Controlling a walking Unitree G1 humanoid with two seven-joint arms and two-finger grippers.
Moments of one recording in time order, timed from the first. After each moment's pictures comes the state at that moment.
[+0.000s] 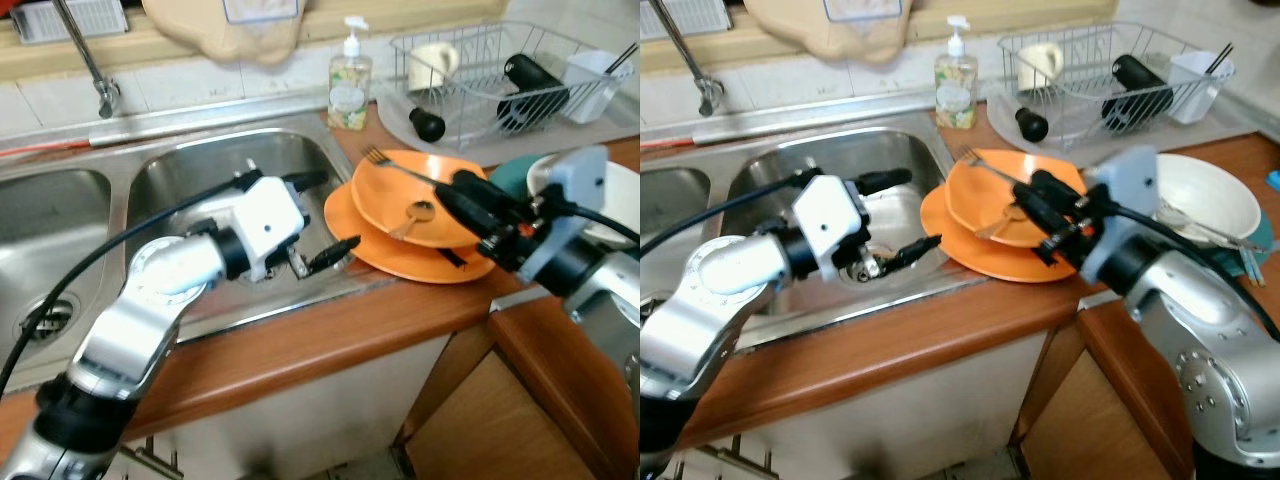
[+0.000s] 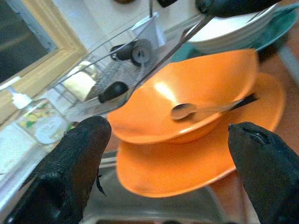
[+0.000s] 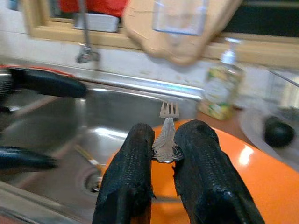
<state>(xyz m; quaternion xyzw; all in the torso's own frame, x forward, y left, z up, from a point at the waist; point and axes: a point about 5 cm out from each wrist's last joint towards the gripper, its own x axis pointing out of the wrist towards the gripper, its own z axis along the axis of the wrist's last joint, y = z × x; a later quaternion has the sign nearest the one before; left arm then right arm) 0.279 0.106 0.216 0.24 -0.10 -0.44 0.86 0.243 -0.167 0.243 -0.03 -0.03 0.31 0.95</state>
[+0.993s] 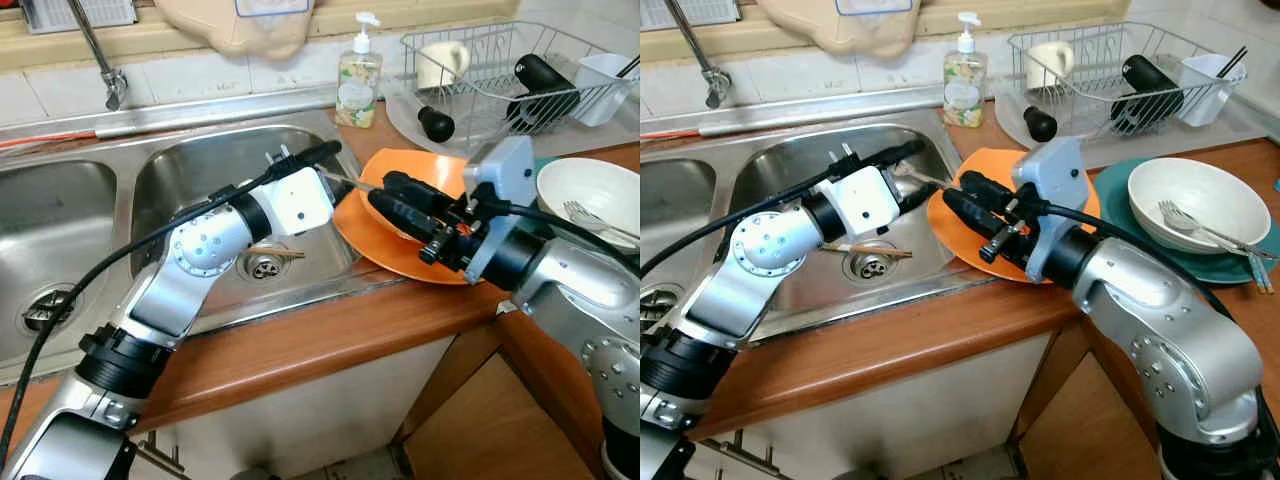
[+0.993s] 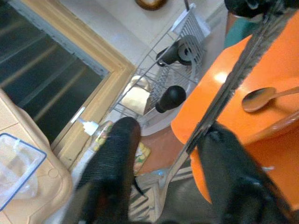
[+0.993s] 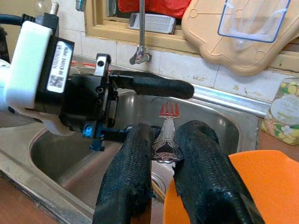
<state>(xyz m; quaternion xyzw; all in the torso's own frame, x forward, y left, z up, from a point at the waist) 0.313 0.094 0.223 0.38 -0.20 -0.36 0.83 0.245 -0.124 0.247 -0.04 -0.02 0.40 0.92</state>
